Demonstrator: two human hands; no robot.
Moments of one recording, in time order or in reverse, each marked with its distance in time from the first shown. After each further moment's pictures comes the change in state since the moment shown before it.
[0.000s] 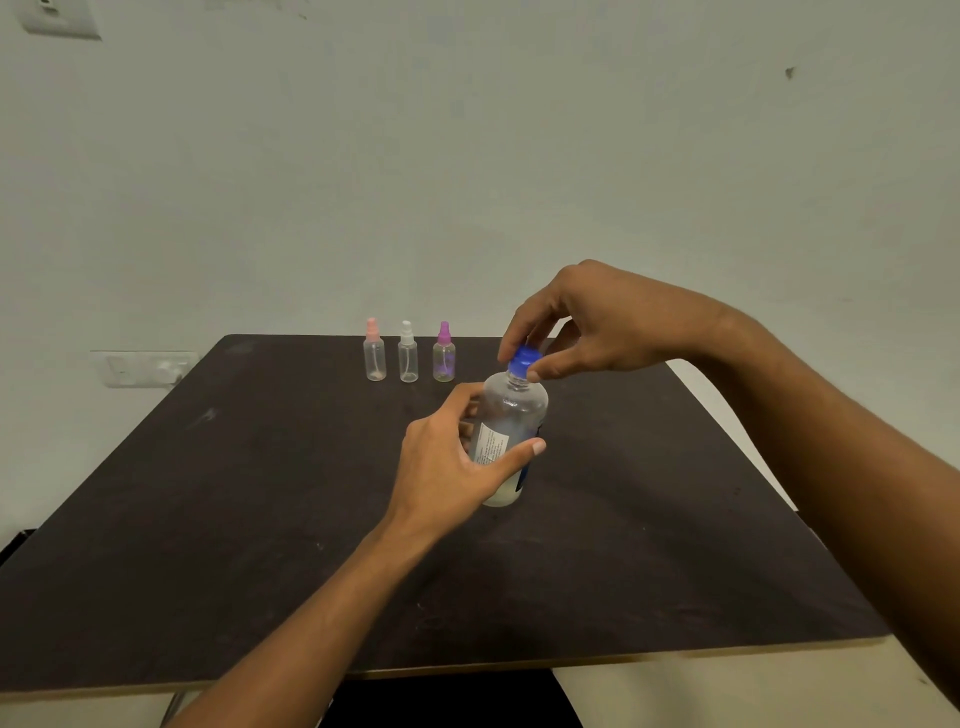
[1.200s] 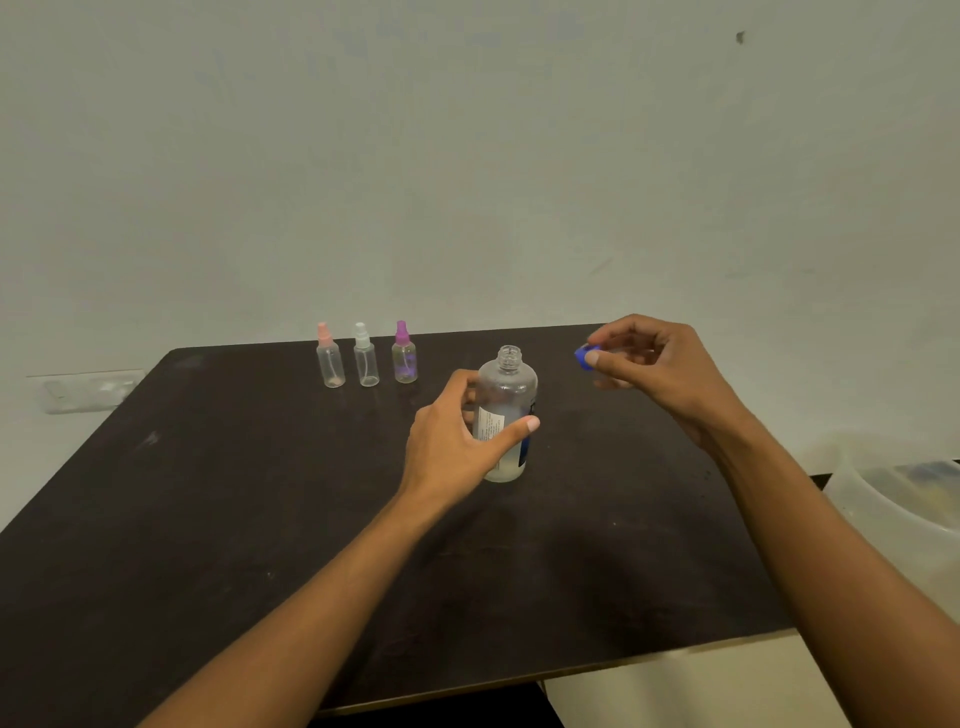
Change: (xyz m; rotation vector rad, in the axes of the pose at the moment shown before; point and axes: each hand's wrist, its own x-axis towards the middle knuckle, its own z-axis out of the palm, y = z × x) left_hand 0.042 -0.011 0.058 -0.029 -0.056 -0.044; right_hand -0.079 0.136 0.091 0.752 0.696 0.327
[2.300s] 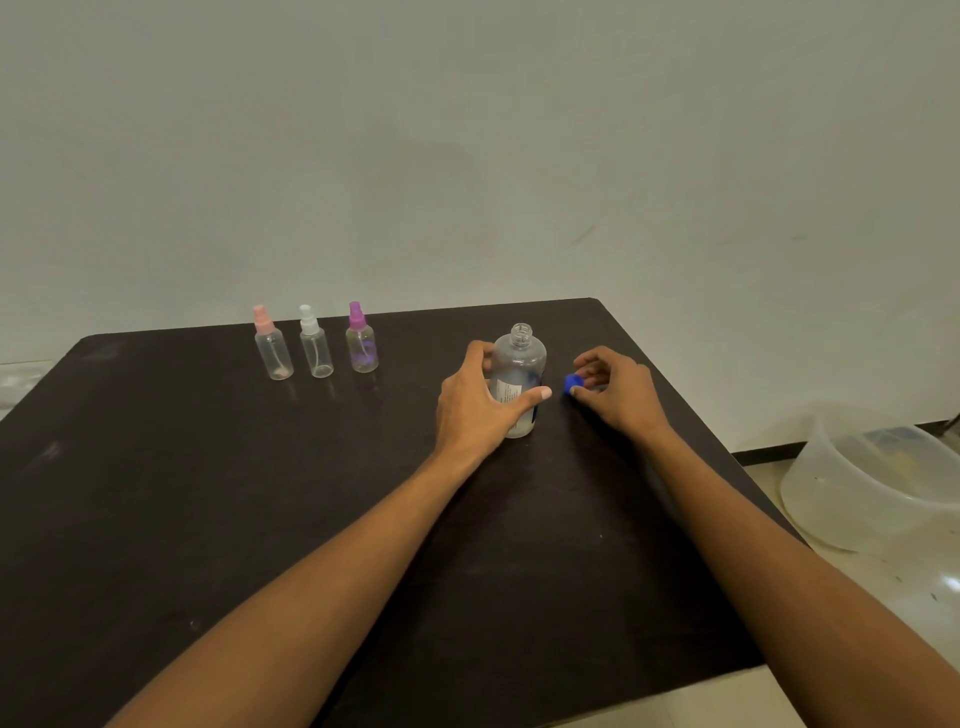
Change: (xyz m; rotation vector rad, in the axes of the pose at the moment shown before) left_hand 0.080 -0.044 0.096 0.024 -0.037 -0.072; right_hand 0.049 0.159 0.011 -0.517 0.118 0.272
